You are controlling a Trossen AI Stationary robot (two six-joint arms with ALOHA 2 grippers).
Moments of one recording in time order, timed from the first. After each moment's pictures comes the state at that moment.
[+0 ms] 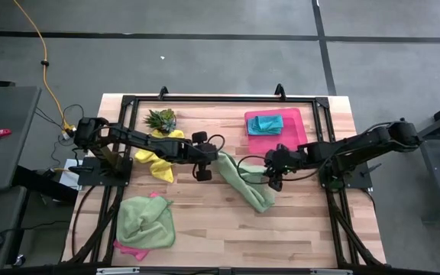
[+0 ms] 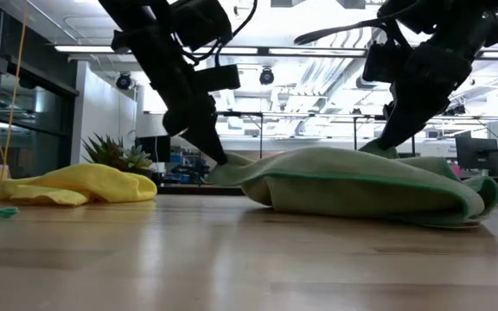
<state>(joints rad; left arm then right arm) 0.13 1.69 0.98 -0.26 -0.32 0.04 0.10 1.20 0.61 -0.35 0.11 0.37</state>
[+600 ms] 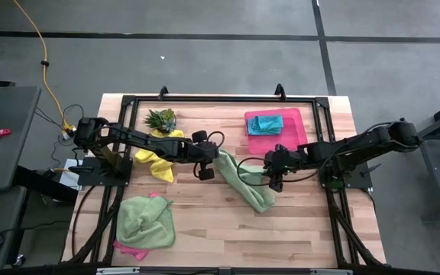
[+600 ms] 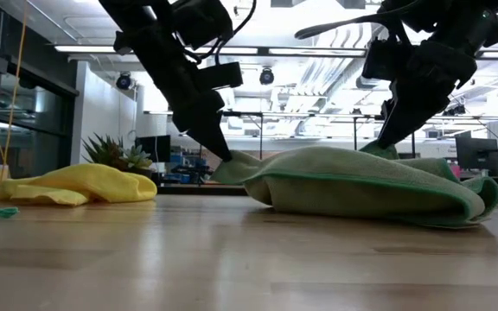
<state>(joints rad) 0.13 1.69 0.98 -0.23 -0.32 -0.01 0.10 1.20 0.61 -0.33 0.09 0.33</state>
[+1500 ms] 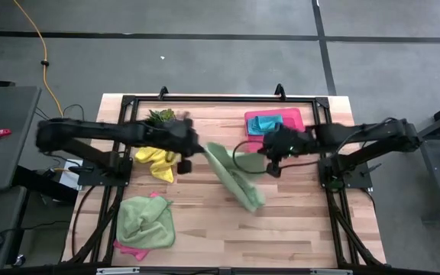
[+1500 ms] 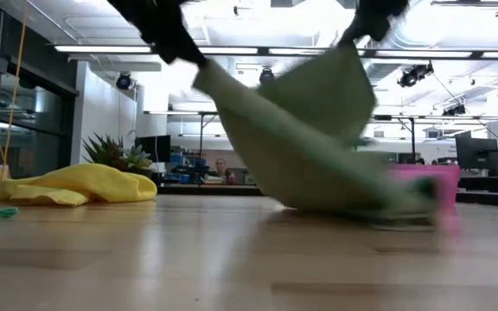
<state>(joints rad) 0.19 1.23 0.98 -0.43 -0.03 0.08 0.07 1.20 1.14 -0.72 0.21 0.20</state>
